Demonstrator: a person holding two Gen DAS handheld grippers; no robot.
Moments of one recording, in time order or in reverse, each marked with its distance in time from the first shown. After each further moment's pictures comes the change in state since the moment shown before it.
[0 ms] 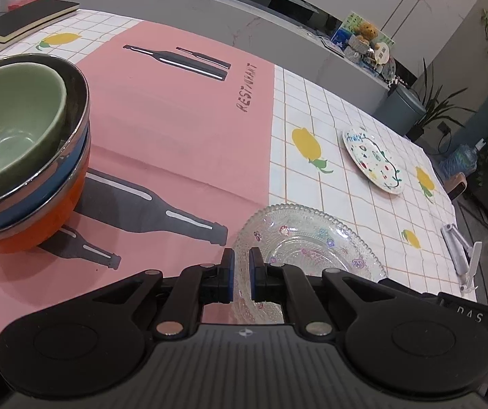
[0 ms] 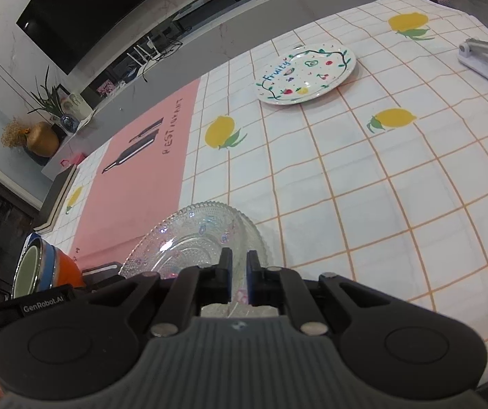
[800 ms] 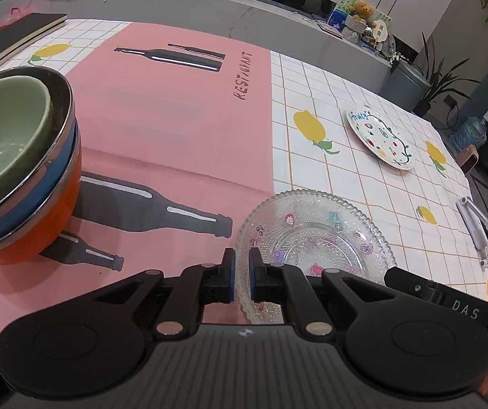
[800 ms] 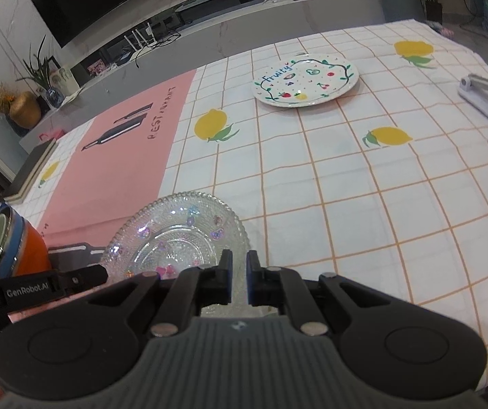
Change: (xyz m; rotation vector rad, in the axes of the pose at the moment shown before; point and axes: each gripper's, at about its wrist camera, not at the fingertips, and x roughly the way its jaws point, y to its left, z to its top) left arm 0.005 -0.012 -0.003 0.094 0.028 0.053; right arm 0.008 0.015 -0.009 -0.161 -0.012 -0.125
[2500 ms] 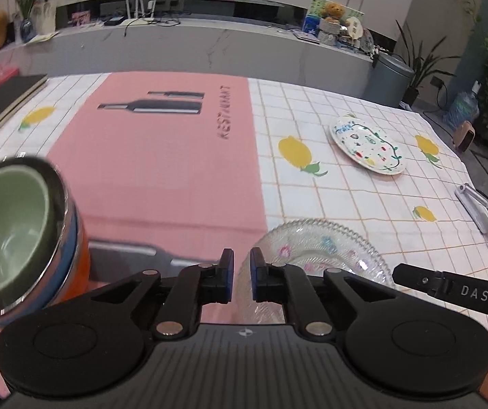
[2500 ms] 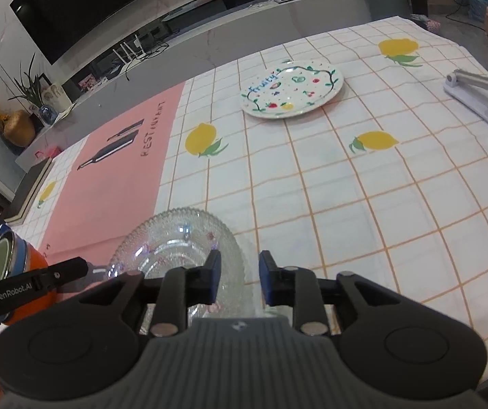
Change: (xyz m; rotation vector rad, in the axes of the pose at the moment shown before) left arm -0.018 -0.022 0.023 0.183 -0.068 0.027; right arm -0.008 -0.010 0.014 0.082 -0.020 0.003
